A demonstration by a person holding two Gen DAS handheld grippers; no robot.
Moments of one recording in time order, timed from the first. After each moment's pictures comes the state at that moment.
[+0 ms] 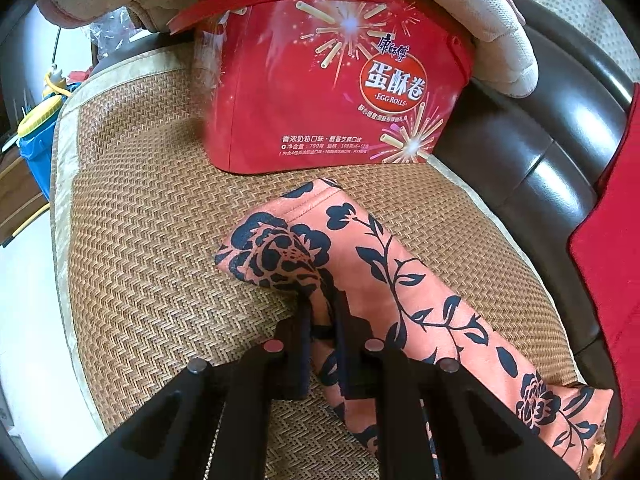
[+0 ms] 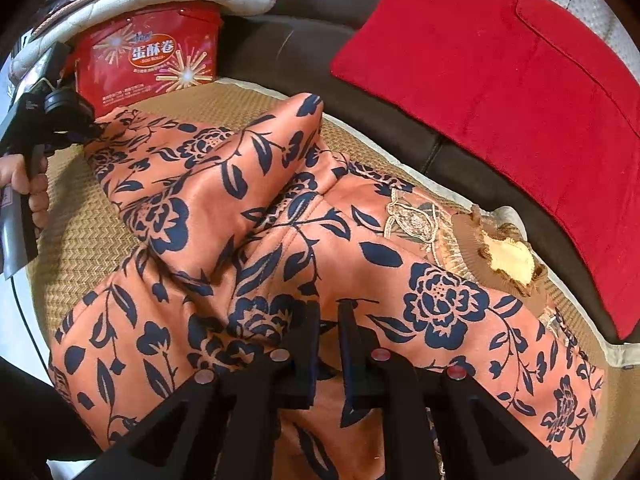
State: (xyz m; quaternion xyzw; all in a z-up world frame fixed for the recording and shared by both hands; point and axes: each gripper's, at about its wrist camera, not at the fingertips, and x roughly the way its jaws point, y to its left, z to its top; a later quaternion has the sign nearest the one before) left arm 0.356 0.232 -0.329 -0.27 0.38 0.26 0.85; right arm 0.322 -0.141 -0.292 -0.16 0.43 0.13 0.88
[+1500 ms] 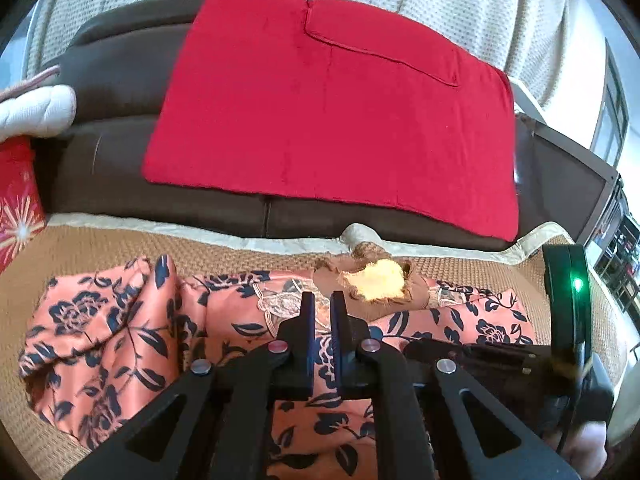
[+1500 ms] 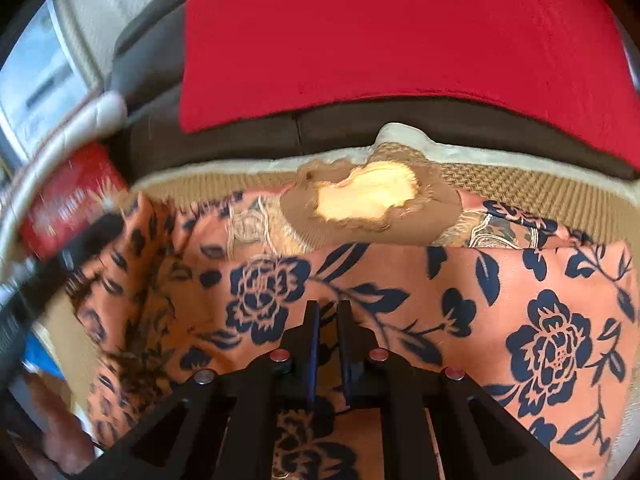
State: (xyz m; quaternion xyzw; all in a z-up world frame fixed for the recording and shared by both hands) left arm 0.332 -0.093 -0.248 -0.05 0.31 -0.22 0.92; right arm 0.358 -0.323 -0.284 0.13 0.45 0.07 0.88
